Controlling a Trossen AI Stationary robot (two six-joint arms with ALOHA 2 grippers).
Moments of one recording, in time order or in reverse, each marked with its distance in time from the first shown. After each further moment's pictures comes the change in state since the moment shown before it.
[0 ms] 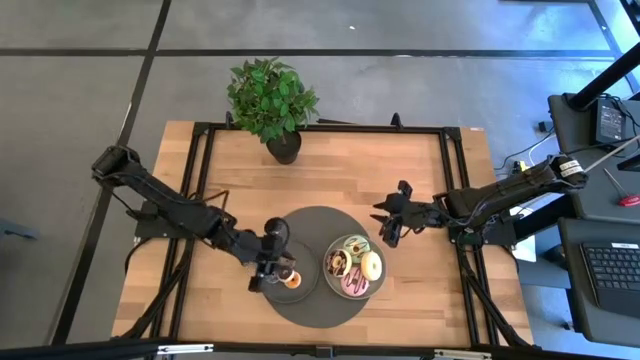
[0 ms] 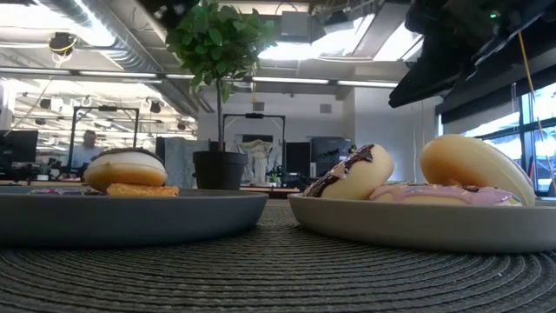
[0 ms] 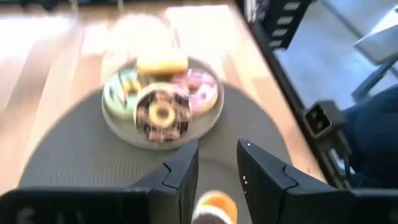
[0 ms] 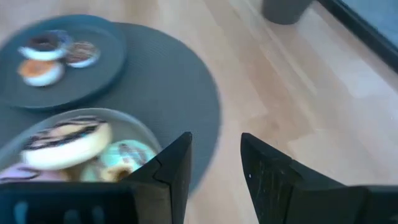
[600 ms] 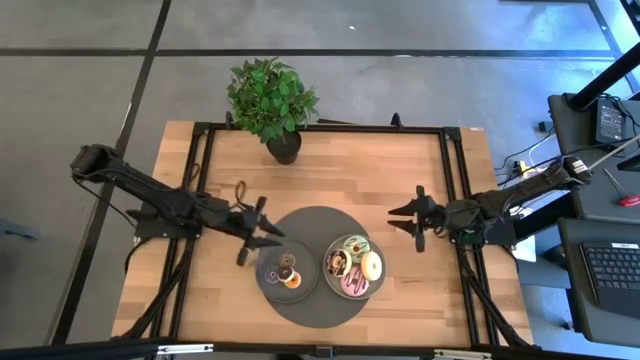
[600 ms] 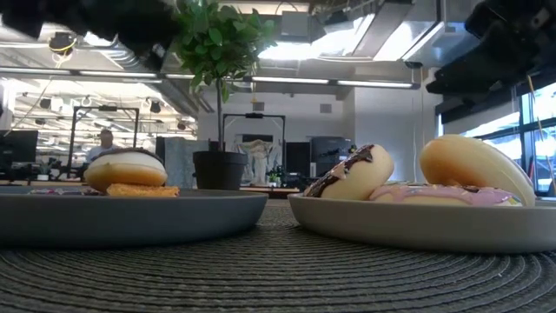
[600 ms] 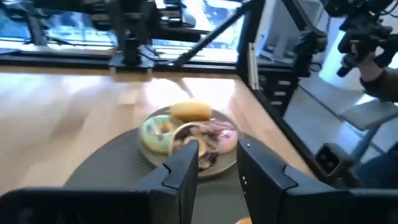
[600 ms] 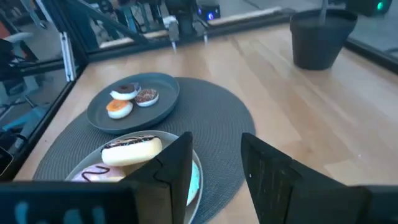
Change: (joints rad) left arm 0.166 -0.335 -0.498 0.556 0.115 0.082; right arm 0.103 -0.479 -0.389 0.313 -0.026 -0.058
